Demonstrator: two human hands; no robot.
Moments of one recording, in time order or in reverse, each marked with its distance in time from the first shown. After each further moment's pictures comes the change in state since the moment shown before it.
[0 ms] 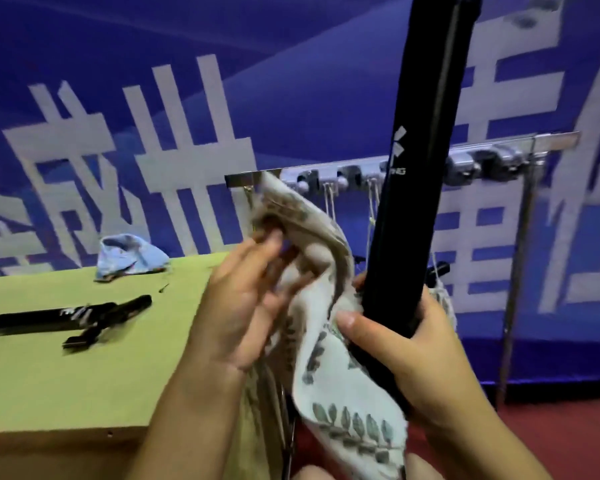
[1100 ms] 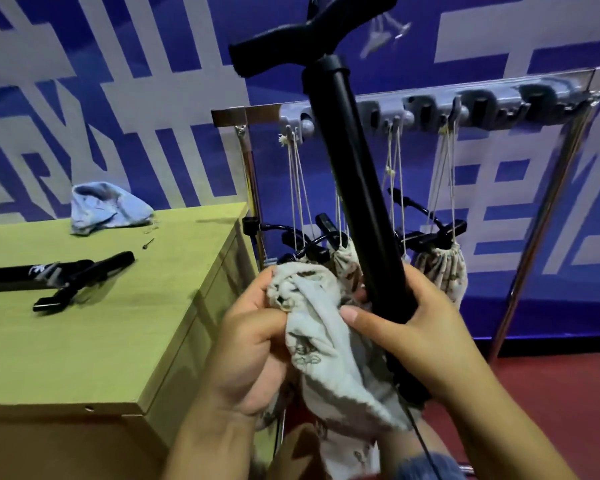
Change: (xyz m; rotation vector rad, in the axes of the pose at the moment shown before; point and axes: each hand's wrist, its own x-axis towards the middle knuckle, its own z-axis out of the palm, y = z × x) left_hand -0.011 -0.059 -0.046 -0.029 -0.111 -0.227; right_hand 0.027 0.053 -0.012 -0.469 -0.012 0.058
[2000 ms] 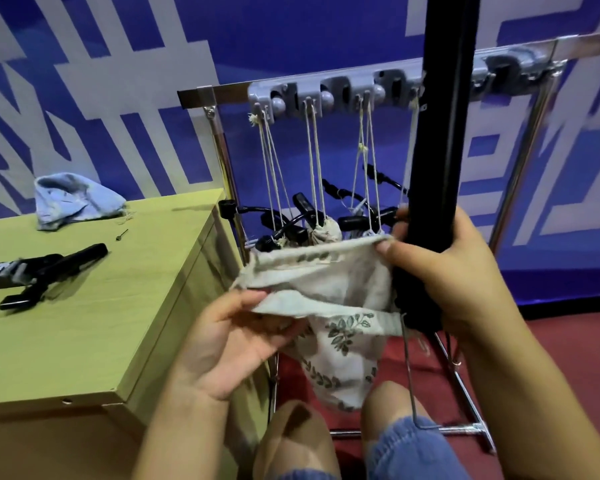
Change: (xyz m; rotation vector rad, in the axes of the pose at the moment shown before) left_hand 0.005 -0.017 -0.033 -0.298 0.109 -0.338; right_hand 0.018 0.005 -0.039 0.201 0.206 0.015
